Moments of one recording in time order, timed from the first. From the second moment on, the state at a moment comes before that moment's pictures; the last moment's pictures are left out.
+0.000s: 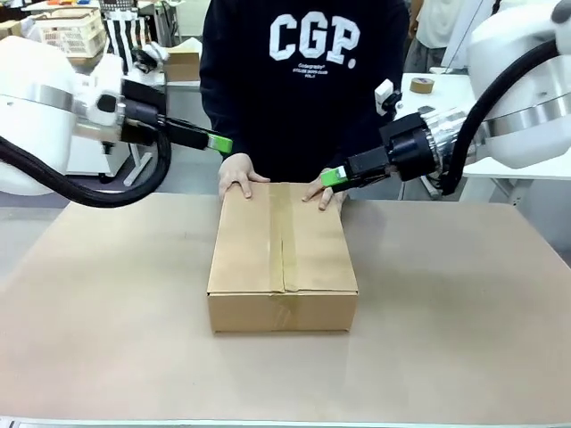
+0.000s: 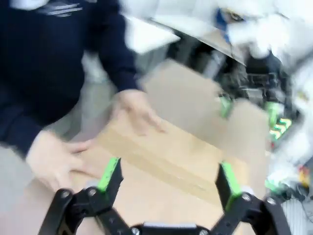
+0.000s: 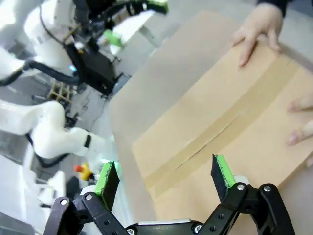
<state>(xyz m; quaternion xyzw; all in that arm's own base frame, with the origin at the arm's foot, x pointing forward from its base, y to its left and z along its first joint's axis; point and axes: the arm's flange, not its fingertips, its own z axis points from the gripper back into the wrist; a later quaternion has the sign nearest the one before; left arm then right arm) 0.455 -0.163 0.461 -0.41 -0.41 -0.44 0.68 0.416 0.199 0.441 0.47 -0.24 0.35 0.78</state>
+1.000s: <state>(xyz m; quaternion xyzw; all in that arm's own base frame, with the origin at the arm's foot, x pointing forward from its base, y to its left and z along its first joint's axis) 0.425 -0.164 0.395 -0.46 -0.30 -0.64 0.53 0.415 0.221 0.407 0.43 -0.34 0.54 0.63</state>
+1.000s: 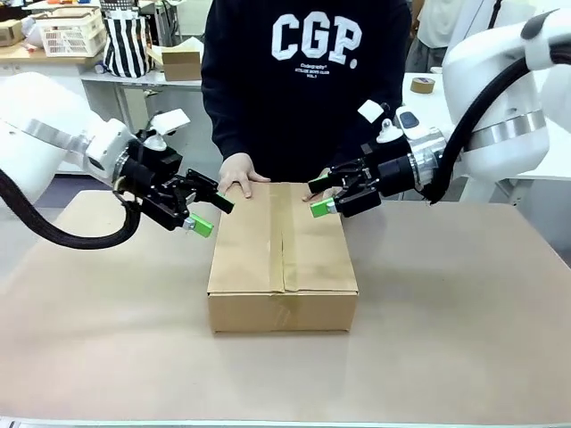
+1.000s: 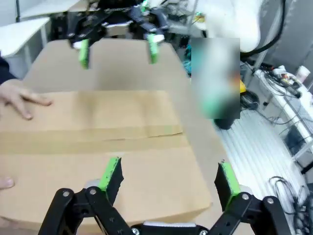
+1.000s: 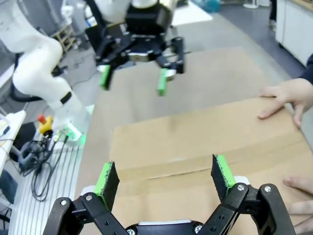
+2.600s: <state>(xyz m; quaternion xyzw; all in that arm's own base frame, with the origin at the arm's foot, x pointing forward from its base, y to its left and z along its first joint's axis) 0.441 -0.209 0.330 -0.36 -0.34 -0.65 0.58 0.434 0.227 0.315 0.37 -0.35 0.58 0.64</state>
